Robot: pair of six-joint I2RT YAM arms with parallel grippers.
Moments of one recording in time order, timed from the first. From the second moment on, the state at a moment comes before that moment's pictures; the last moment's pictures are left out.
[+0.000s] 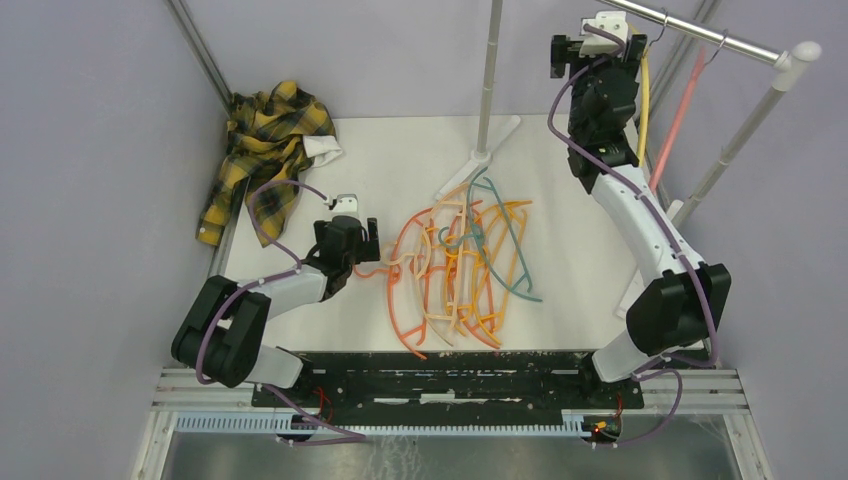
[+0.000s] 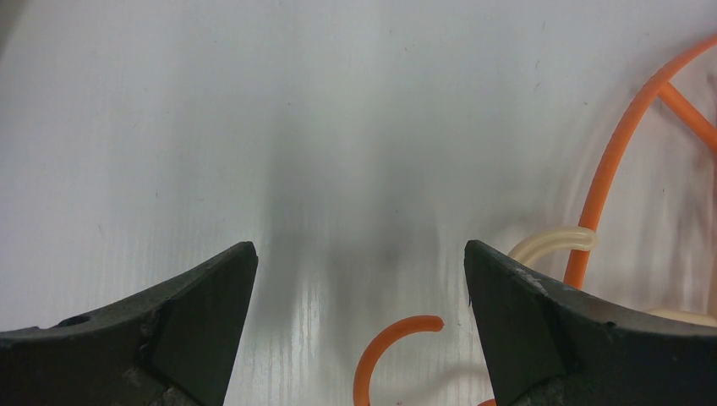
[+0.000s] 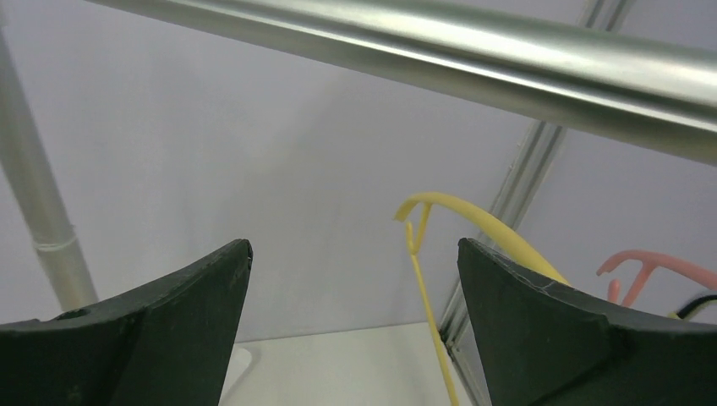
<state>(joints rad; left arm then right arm) -0.42 1.41 0.53 0.24 -0.38 -0.28 0.24 1.57 1.53 0.39 0.41 -0.32</state>
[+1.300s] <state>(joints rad) -0.42 1.42 0.53 0.24 -0.36 -0.28 -0.10 1.29 1.30 0.32 0.63 0.01</state>
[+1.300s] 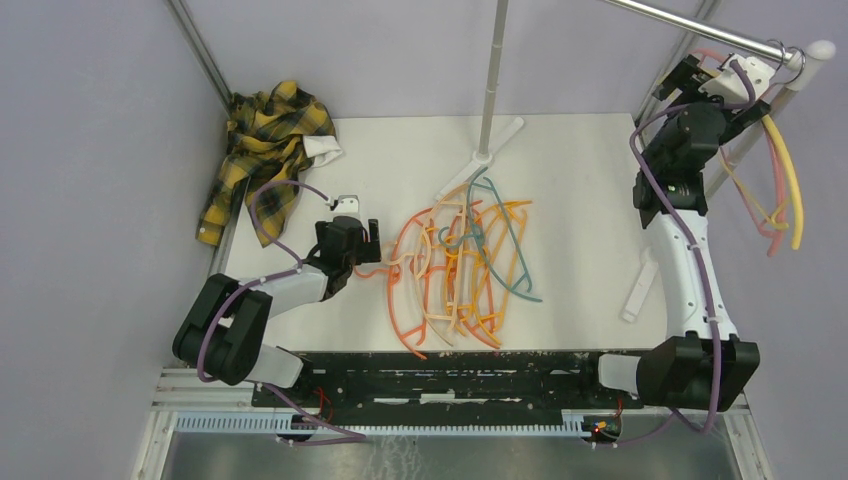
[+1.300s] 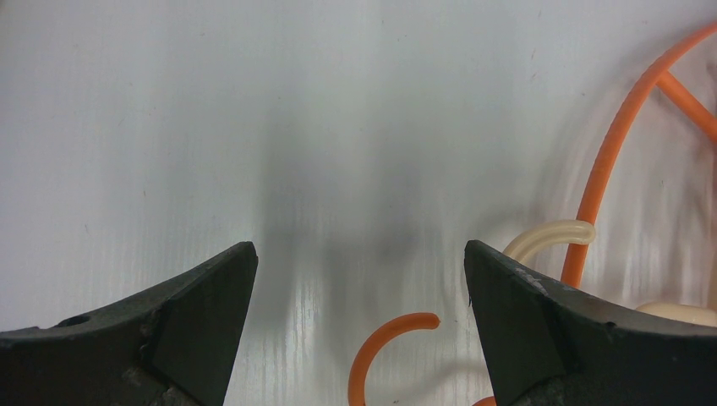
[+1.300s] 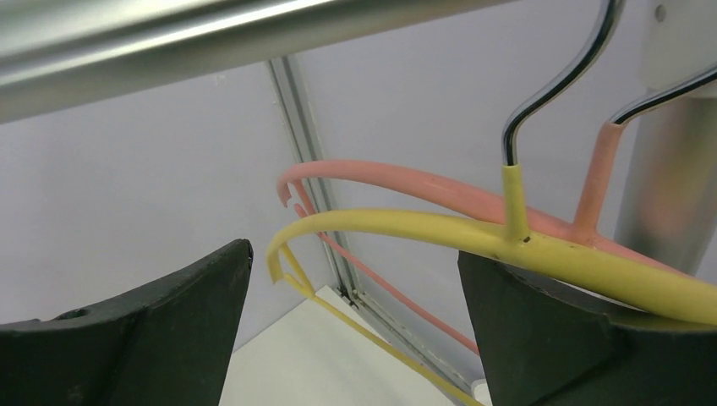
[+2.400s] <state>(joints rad) -0.42 1.41 0.53 0.24 -0.36 -0.28 -0.03 1.11 1.36 -0.30 -0.13 0.10</state>
